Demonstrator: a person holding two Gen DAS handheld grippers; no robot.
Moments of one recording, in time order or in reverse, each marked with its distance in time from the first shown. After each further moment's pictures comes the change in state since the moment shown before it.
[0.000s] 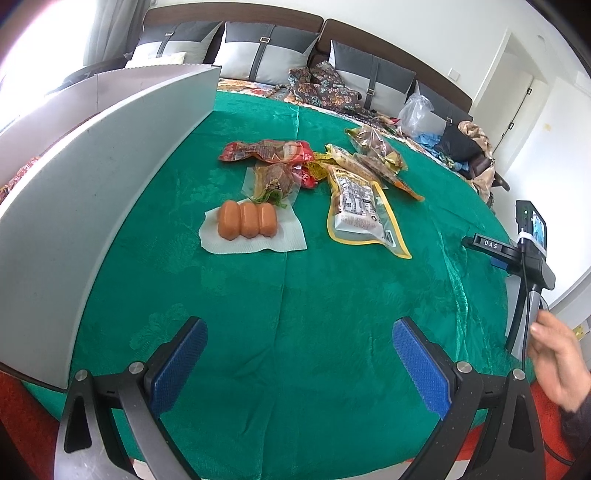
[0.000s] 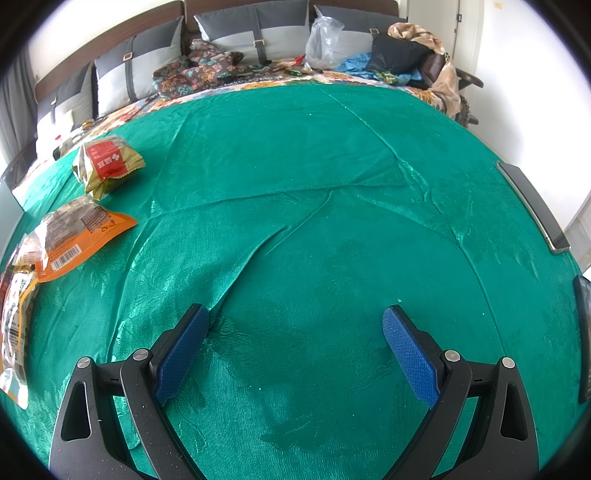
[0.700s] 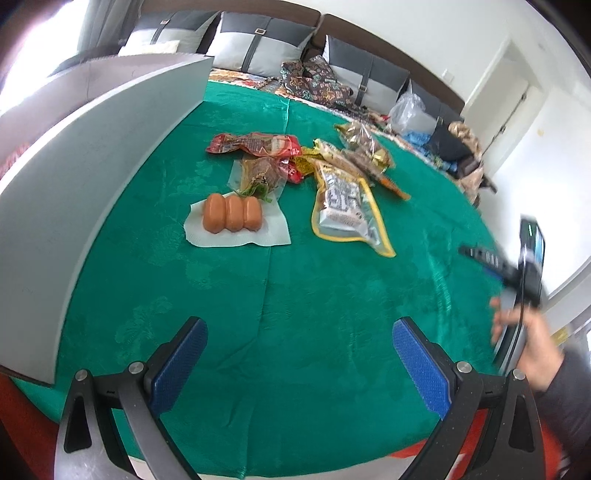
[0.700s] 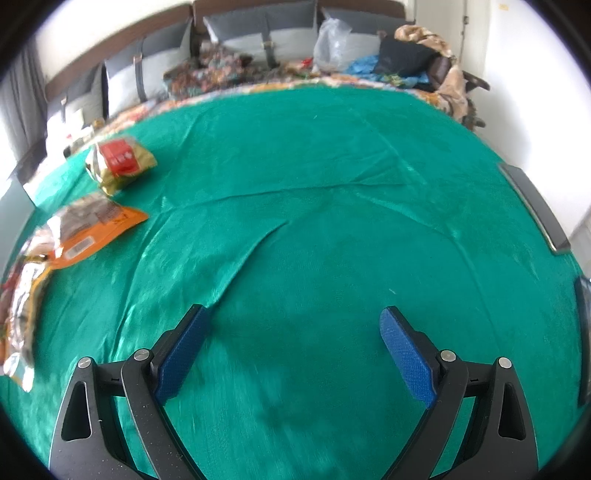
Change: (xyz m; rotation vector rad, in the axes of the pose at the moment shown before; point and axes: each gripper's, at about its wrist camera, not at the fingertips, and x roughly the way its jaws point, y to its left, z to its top) left arm -0.004 0.005 0.003 -0.053 0.030 -0.095; right arm -0.025 -0.011 -0.016 -0.001 -0.034 0.045
